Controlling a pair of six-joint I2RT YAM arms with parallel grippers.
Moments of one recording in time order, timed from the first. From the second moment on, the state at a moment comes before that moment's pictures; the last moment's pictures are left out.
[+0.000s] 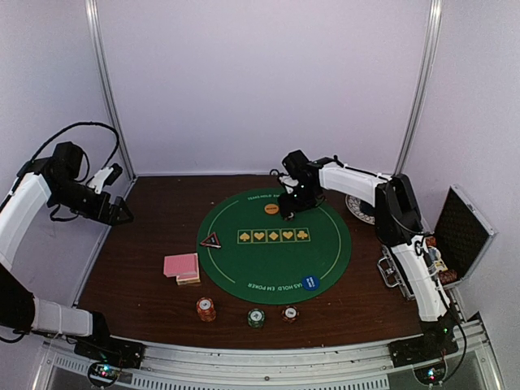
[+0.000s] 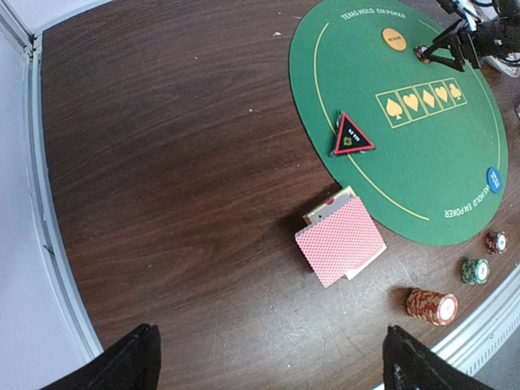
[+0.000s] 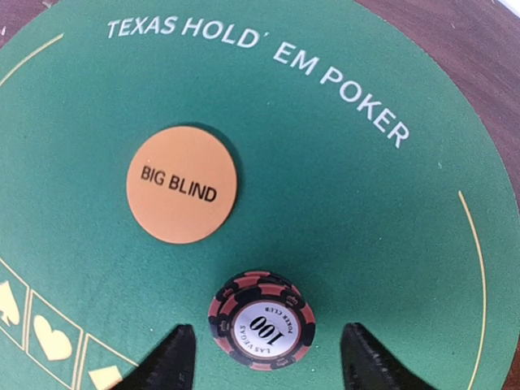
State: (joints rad) left arm 0.10 1.19 1.23 -1.13 0.40 0.33; right arm 0.56 2.48 2.21 -0.81 0.02 0.12
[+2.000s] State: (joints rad) left arm 0.10 1.11 1.21 -1.13 0.48 0.41; right arm 1.23 1.76 1.12 -0.66 0.06 0.34
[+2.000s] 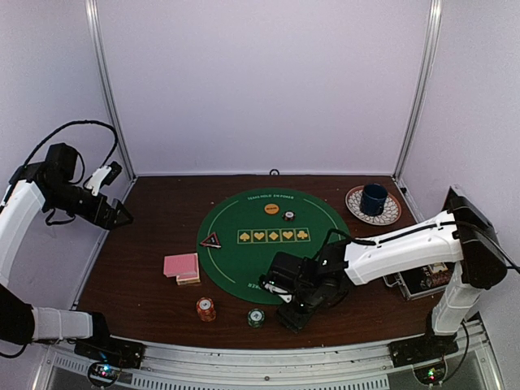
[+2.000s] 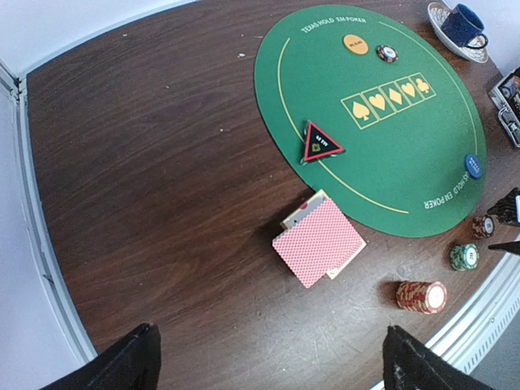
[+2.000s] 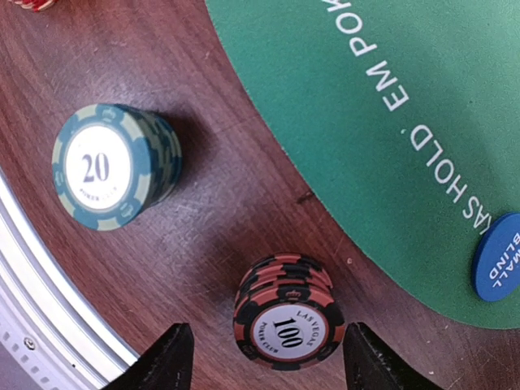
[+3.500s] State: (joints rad) left arm 0.10 1.12 1.22 -1.13 0.48 0.41; right arm 1.05 2.17 1.88 -0.77 0.07 0.18
